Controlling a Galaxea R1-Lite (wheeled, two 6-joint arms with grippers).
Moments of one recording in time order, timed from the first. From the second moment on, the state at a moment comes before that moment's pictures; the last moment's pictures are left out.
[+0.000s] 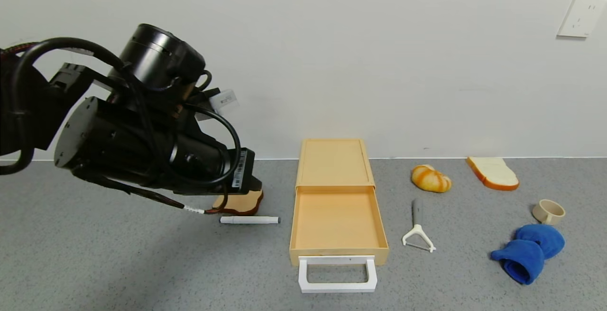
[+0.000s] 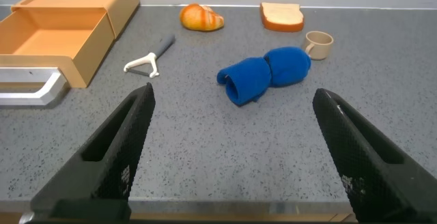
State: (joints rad) left arm -0.55 1.66 -1.44 0.58 -0.04 -0.38; right arm 0.00 0.00 0.00 0.00 -0.01 0.02
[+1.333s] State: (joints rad) left arm -1.04 1.93 -1.30 0.49 0.32 -0.88; right arm 0.00 0.00 0.00 0.00 -0.01 0.02
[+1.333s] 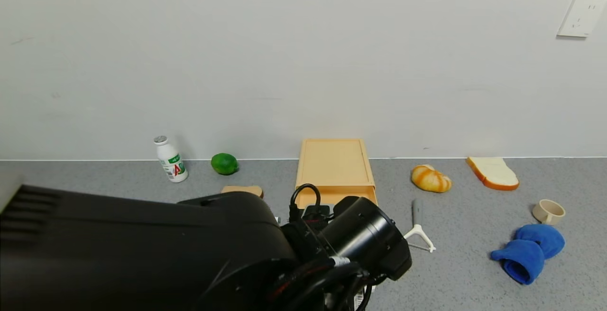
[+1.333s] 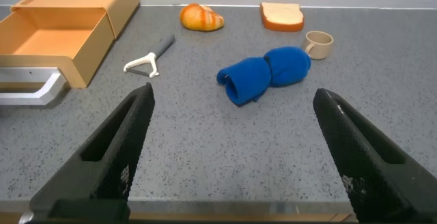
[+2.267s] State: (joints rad) left arm -1.09 2.08 -1.23 0.37 0.37 -0.98; right arm 0.00 0.00 0.00 0.00 -0.01 0.02
